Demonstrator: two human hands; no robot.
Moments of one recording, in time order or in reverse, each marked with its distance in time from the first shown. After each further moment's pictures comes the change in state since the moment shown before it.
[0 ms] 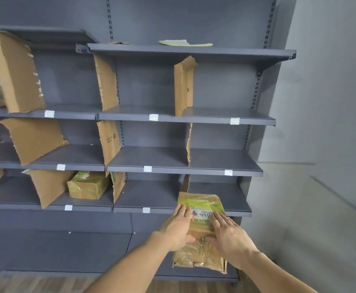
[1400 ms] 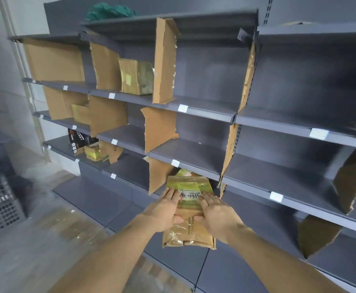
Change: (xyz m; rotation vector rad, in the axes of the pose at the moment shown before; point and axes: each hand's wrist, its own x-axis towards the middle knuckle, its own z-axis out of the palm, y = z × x) left_hand -0.112 -0.436 -0.101 -0.026 0.161 -0.463; right_hand 0.286 -0.398 -0.022 -0.051 0.155 -0.623
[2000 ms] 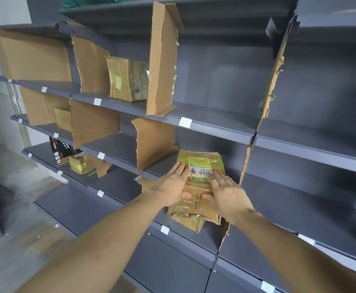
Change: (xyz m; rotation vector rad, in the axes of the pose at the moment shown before) left_hand 0.209 -0.061 -0.080 0.087 0.160 0.104; right_hand 0.191 0.097 -0.011 -0.151 0.243 0.123
